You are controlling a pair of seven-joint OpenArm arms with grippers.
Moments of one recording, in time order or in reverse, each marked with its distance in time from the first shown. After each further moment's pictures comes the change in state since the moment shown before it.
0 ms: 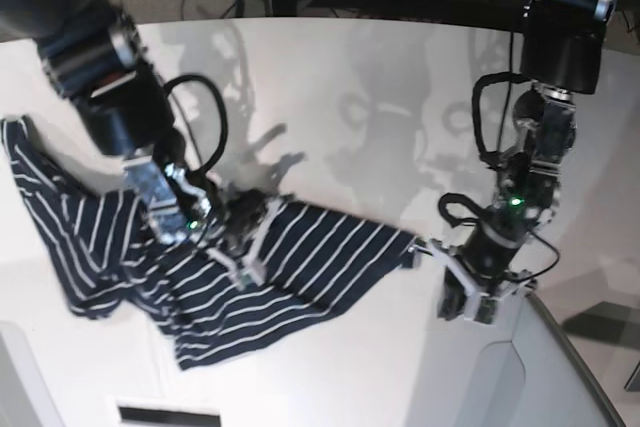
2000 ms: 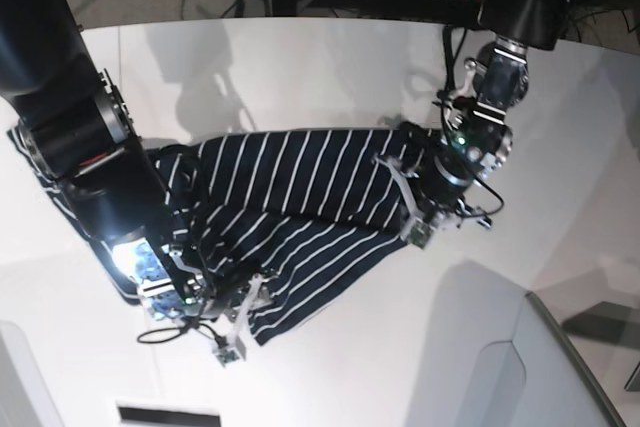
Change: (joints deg) left arm 9.6 5.6 1.6 0.5 13.7 -0.4 7.8; right arm 16.8 0.9 -5.2 -12.3 -1.0 -5.7 6.8
